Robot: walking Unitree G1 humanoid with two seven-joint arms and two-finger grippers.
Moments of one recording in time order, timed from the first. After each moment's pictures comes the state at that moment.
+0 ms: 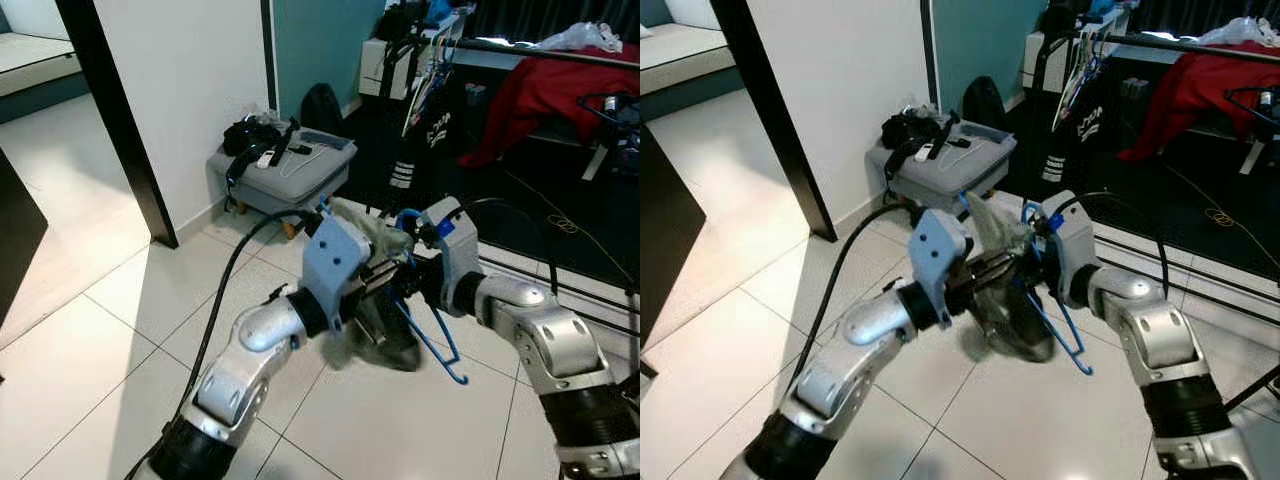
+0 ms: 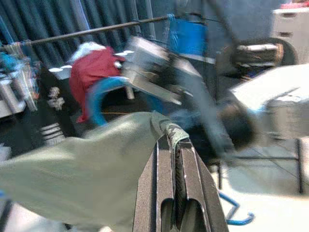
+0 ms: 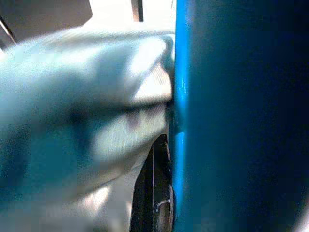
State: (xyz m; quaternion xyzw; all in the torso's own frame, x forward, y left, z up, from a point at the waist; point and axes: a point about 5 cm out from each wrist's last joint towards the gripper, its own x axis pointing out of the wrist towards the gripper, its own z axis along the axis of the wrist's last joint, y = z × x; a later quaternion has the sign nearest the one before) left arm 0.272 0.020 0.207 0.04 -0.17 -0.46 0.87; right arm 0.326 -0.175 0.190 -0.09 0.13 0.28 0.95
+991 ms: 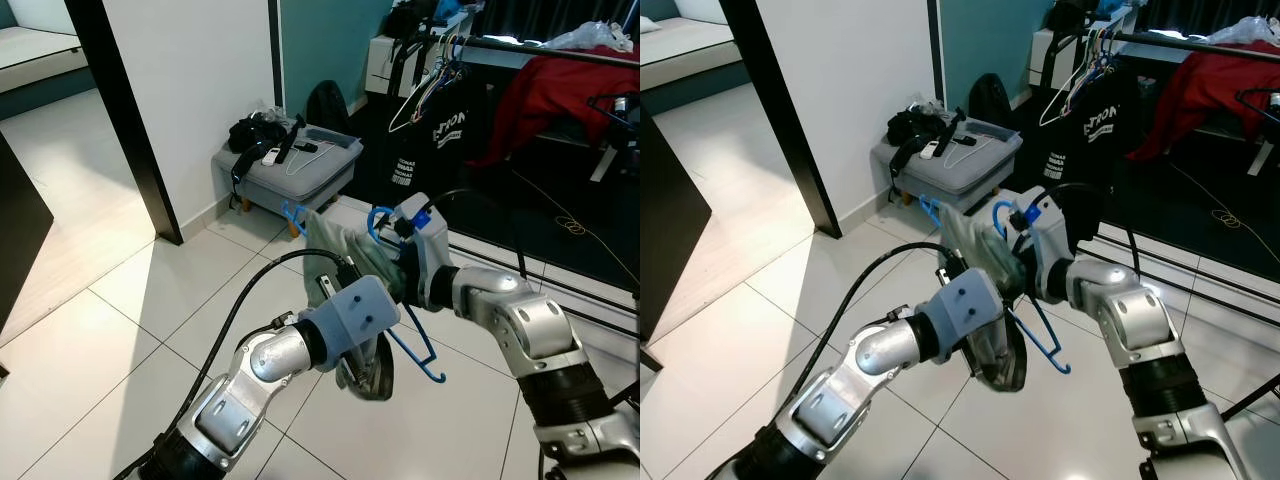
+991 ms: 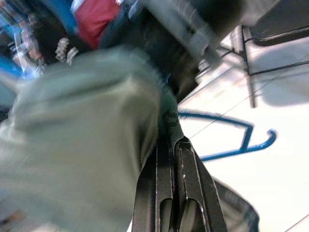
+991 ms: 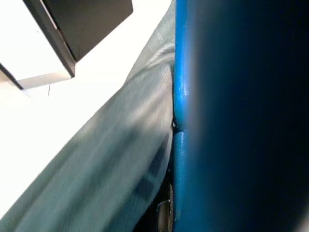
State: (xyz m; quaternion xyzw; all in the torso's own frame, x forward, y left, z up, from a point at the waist) left arm 0.274 0.020 0.169 0.23 -0.10 -0.41 0.87; right arm 0.335 -0.155 0.198 -0.07 0.14 0.35 0.92
